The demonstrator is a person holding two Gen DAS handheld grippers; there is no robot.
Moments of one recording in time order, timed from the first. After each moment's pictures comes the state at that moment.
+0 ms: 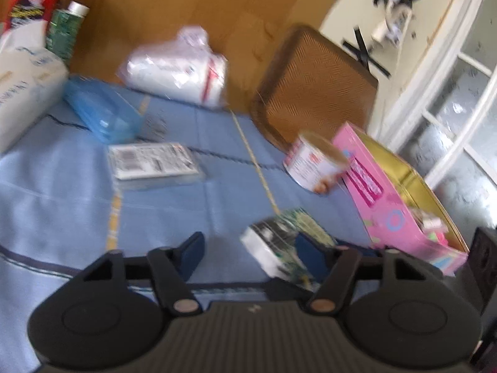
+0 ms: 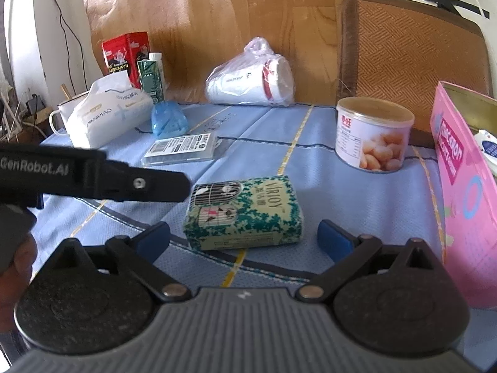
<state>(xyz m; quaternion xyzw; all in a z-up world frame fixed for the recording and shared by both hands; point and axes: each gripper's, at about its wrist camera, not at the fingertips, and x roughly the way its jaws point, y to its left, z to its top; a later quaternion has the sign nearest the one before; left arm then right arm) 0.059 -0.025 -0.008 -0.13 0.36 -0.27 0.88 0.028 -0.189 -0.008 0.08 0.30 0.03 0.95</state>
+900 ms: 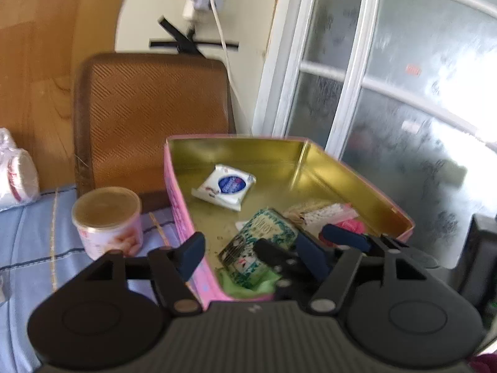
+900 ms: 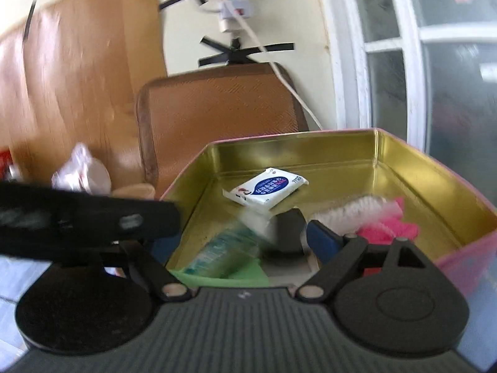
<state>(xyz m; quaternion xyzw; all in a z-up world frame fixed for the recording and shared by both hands) 0.011 -0.231 0.061 0.02 0.26 -0.40 0.88 -0.080 -0.350 0.010 0.15 0.16 -0.22 0.95</state>
